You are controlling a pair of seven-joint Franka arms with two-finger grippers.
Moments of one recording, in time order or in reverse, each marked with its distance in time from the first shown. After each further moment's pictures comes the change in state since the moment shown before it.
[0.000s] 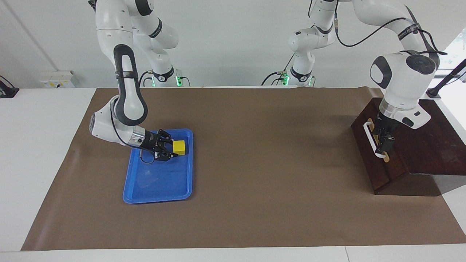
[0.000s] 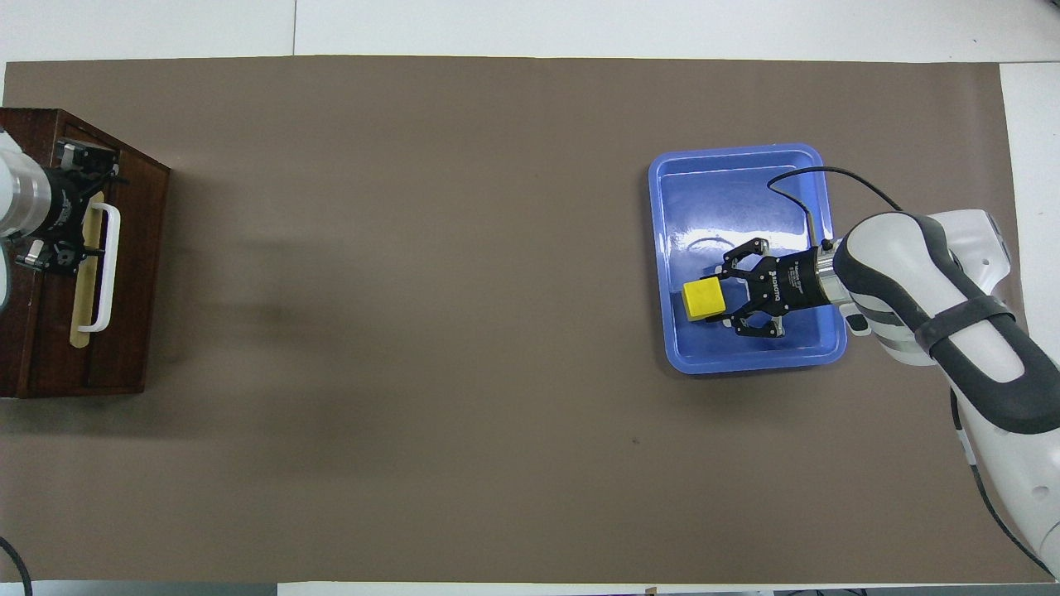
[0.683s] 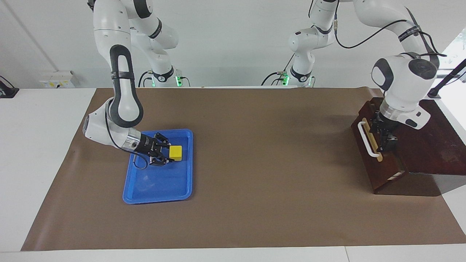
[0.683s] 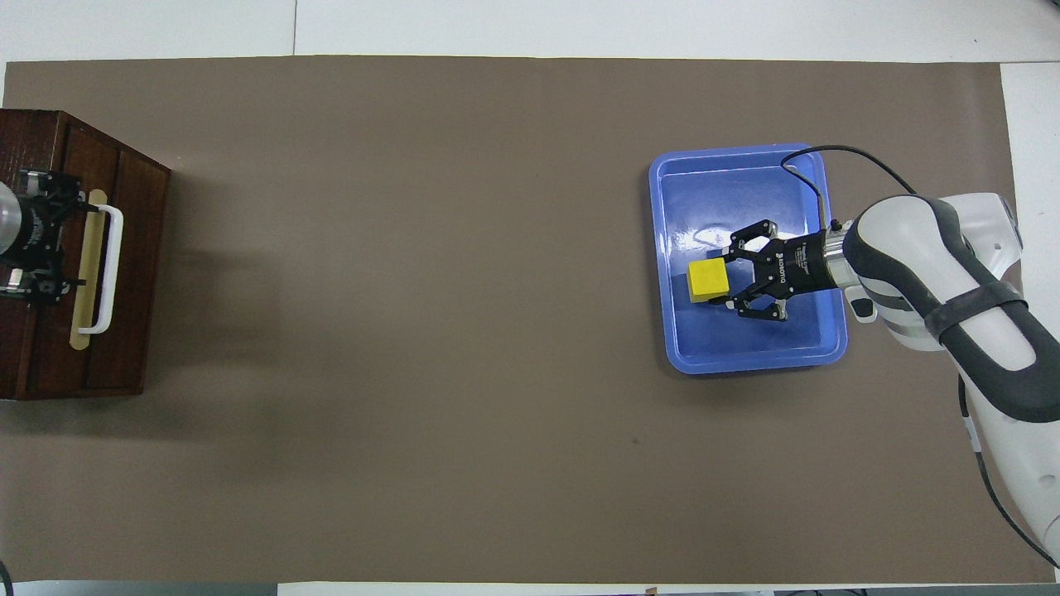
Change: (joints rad) left arm 0.111 0.005 0.034 -0.066 -0.027 -0.015 -0.127; right arm -0.005 0.023 0.003 0.054 -0.001 -0.019 0.092
